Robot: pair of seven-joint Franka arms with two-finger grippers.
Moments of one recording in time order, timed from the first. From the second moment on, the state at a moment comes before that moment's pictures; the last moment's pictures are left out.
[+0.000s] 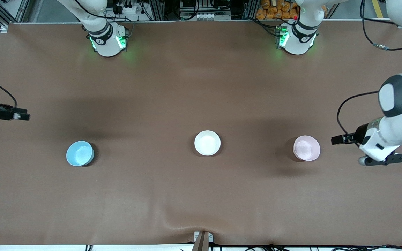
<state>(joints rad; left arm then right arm) 0.11 0.42 -0.13 -1.60 0.02 1.90 -0.12 -0.31 0.29 -0.02 -1.55 0.54 1.49 -0.01</state>
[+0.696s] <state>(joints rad) 0.11 0.56 -0.13 -1.73 0.02 2.10 -0.12 -0.16 0.42 -0.03 -1.72 0.16 1.90 0.01</state>
